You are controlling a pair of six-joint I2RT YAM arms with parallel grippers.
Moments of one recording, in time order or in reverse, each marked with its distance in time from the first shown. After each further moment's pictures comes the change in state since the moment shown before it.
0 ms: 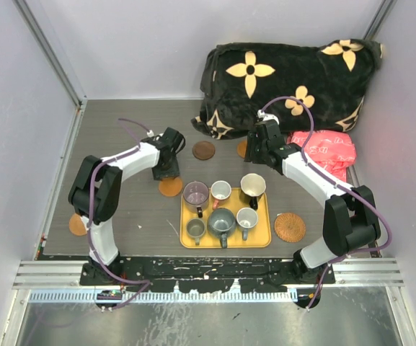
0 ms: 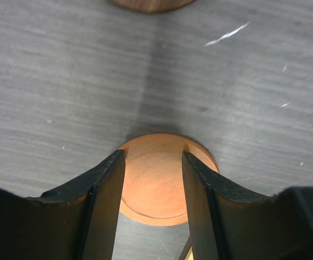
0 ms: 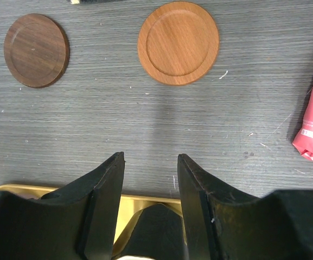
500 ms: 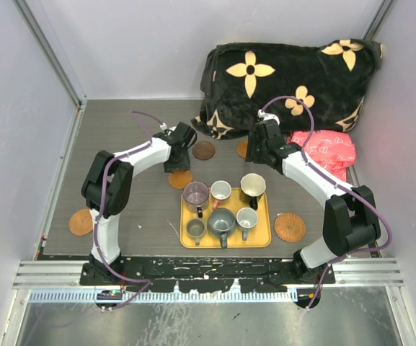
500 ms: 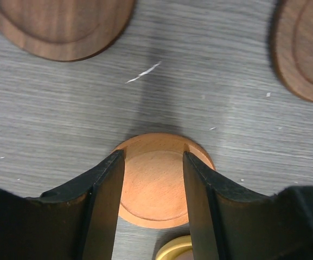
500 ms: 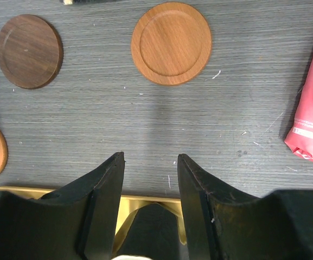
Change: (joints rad) left arm -0.048 0.125 0.170 0.026 -0.002 0.027; right arm 0.000 0.000 0.008 -0.016 0.025 -0.008
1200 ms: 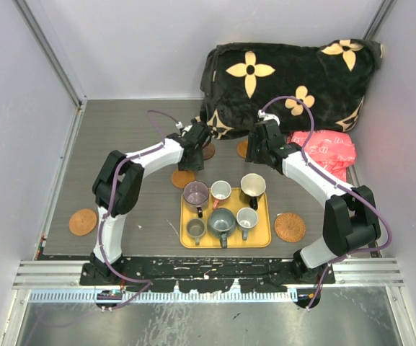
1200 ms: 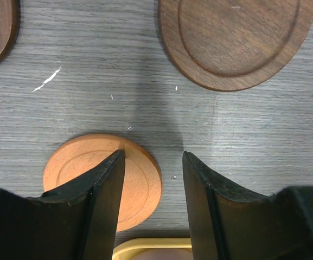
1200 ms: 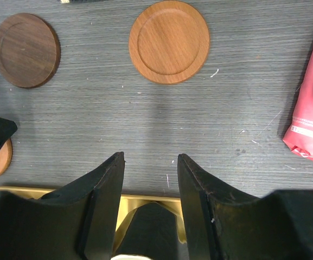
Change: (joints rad) left arm -0.097 0.082 0.111 0.030 0.017 -0.004; right arm 0.000 0.000 0.000 -0.006 0.005 0.000
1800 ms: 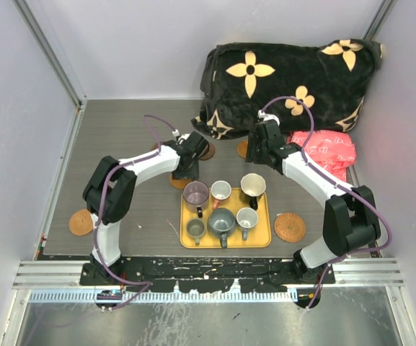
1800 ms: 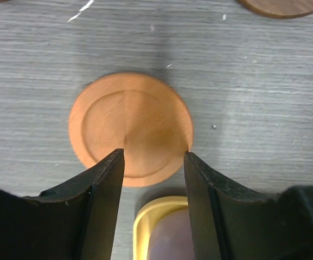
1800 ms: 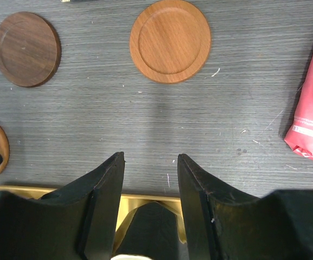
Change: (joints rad) left arm -0.028 -0.103 -0.125 -0.045 -0.059 -0.006; right arm 0.000 0.000 -0.001 0.001 -0.003 0.001
